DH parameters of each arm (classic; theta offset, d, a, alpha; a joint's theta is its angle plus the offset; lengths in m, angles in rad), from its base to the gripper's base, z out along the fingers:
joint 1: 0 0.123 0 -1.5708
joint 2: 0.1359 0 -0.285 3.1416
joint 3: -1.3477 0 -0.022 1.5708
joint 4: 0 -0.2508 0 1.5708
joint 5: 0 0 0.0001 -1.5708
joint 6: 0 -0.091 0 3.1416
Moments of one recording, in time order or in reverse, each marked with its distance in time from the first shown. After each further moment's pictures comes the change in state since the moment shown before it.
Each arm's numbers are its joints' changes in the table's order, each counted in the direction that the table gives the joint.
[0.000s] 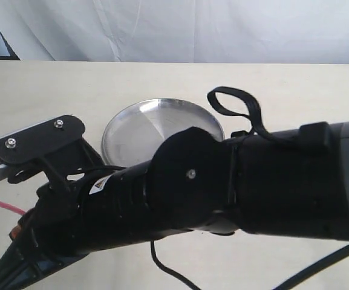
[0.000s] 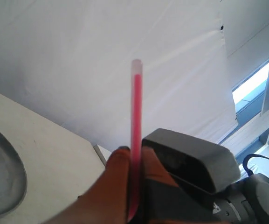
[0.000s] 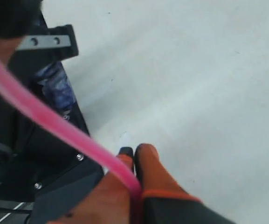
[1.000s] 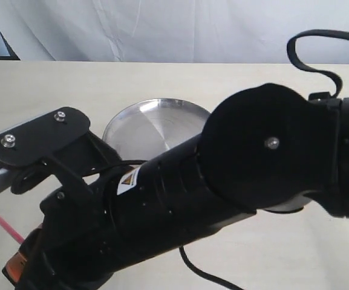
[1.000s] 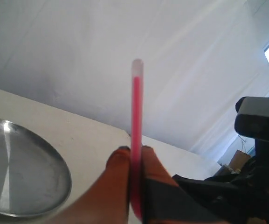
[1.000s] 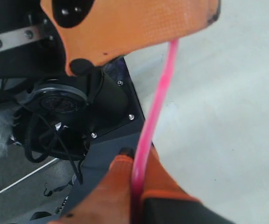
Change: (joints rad) left arm 0.000 0.000 0.016 -0.281 0.044 0.023; right arm -0.011 -0.165 -0.012 0.083 0.262 -0.020
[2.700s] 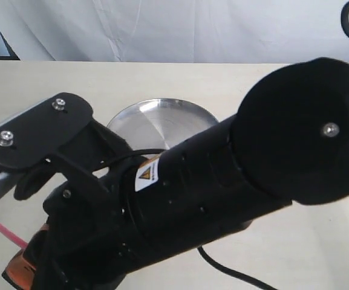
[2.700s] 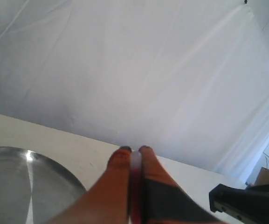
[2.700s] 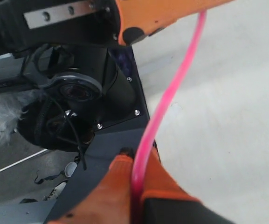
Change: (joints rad) left arm -0.004 0.000 -0.003 0.195 0.081 -0.259; right arm 0.000 -0.070 0.004 0.093 0.058 0.006
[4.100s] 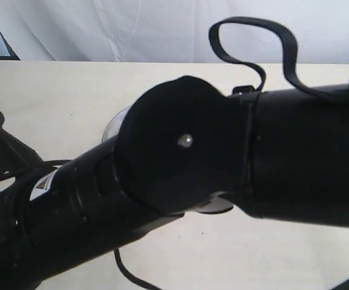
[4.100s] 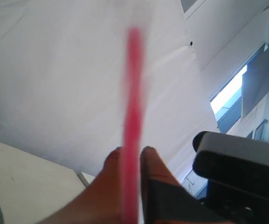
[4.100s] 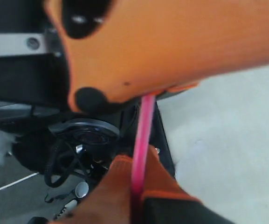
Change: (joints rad) left arm 0.000 0.000 0.000 0.270 -0.175 -0.011; right arm 0.071 0.185 0.165 -0.103 -0.062 0.045
